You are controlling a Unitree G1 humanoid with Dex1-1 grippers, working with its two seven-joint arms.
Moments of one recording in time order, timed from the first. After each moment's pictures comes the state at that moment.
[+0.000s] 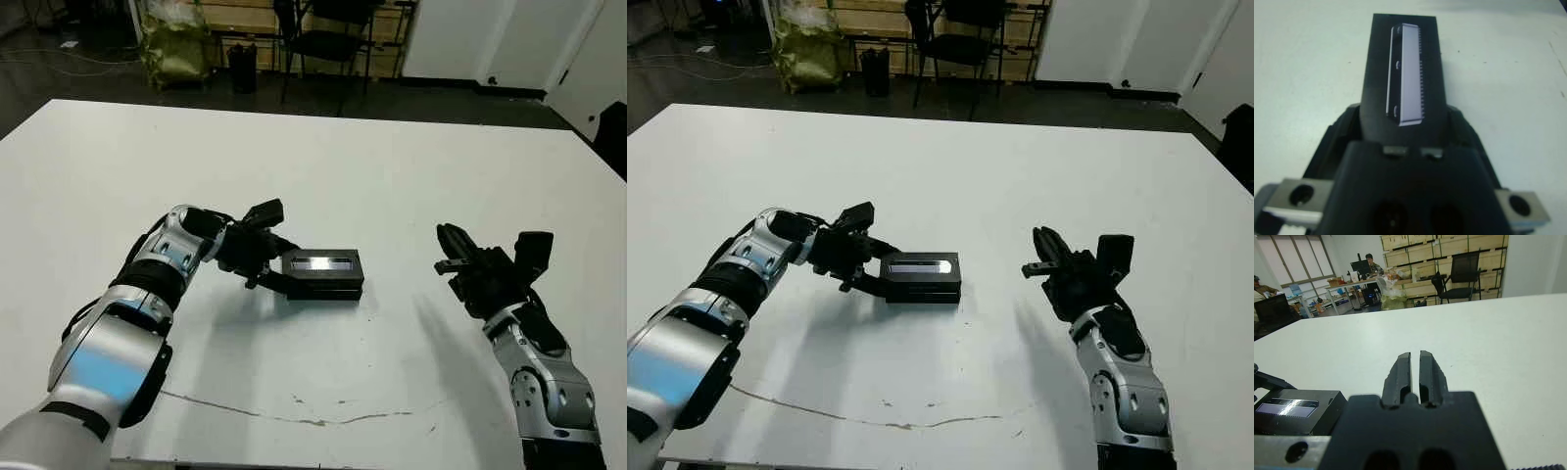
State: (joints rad) left arm -0.89 0.28 -0.31 1.08 0.06 -0.10 -1.36; right arm -0.08 -0.23 -0.15 -0.07 0.35 0.30 0.29
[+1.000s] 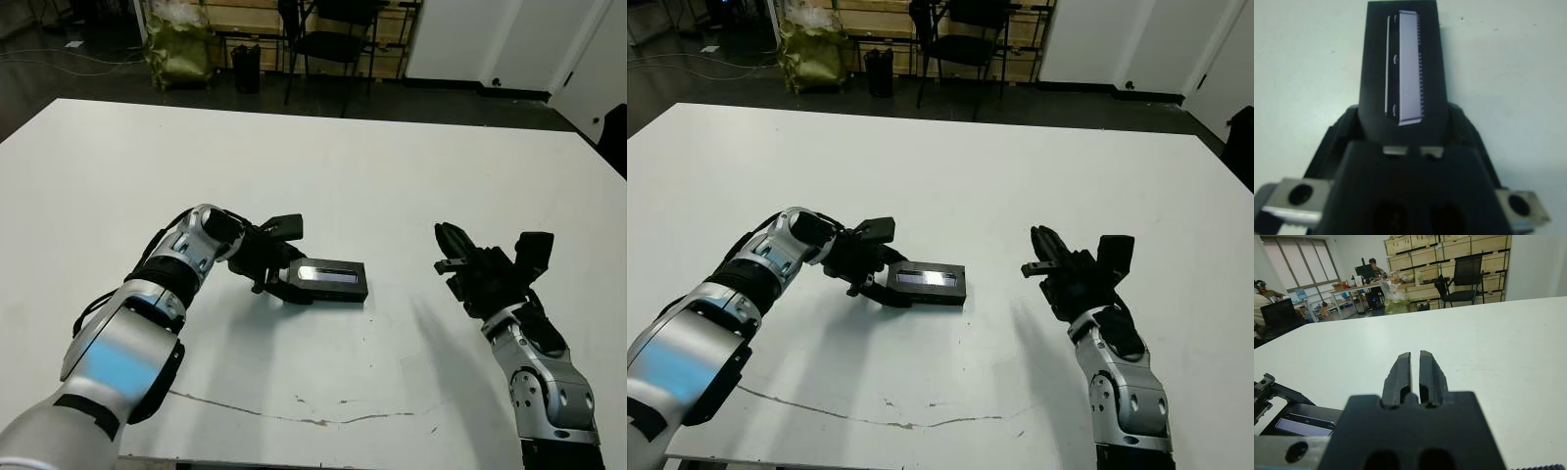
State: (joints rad) left arm -0.92 0.25 -0.40 1.11 0.17 -0.22 -1.29; right arm -0.08 -0.22 -0.15 -0.09 0.37 0.29 0.30
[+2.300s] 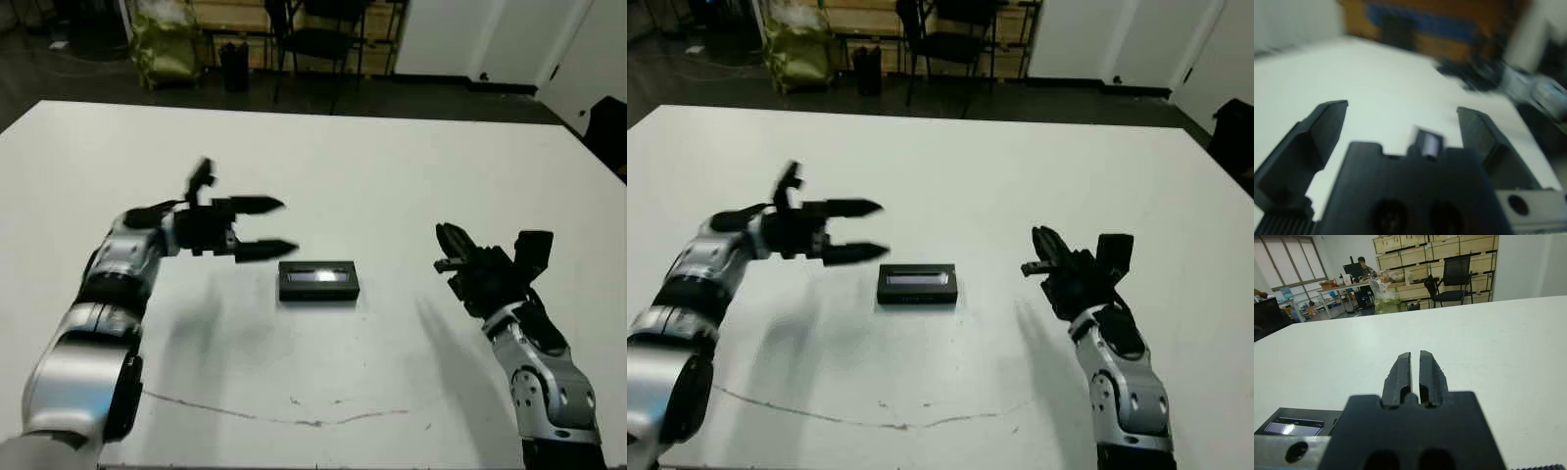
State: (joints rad) left arm -0.59 0.33 0.15 0.51 -0.35 0.21 -1.14; right arm -0.08 -0.22 -0.14 -0.12 0.35 0.32 0.26
